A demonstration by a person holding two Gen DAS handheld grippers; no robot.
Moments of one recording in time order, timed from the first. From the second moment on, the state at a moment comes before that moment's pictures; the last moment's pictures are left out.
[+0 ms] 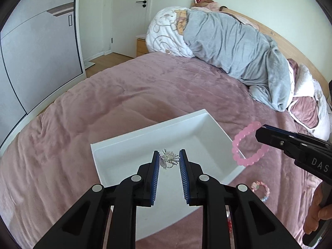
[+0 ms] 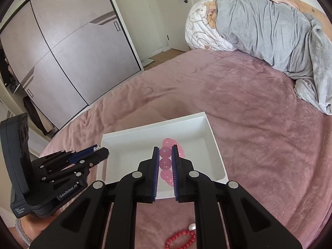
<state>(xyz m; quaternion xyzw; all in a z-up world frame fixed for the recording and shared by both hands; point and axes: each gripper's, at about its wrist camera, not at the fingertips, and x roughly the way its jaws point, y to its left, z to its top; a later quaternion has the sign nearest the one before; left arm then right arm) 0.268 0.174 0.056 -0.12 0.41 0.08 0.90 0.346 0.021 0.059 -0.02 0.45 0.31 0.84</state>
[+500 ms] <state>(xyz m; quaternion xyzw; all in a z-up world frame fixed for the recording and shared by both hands) 0.320 0.197 -0.060 -0.10 0.52 0.08 0.84 0.410 0.058 -0.056 0.00 0.53 0.26 0.80</state>
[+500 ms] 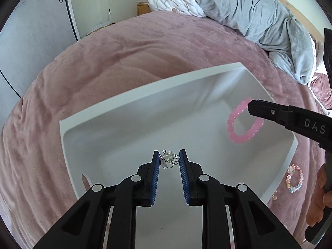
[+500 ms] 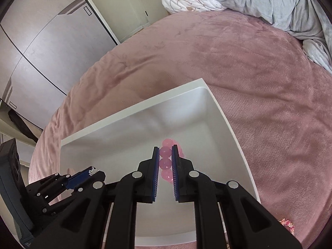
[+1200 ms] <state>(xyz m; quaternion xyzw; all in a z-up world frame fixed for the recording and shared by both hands) 0.275 0.163 0.012 -0.01 0.38 0.12 0.92 0.357 0.019 0.016 -0.08 0.42 0.29 0.86</state>
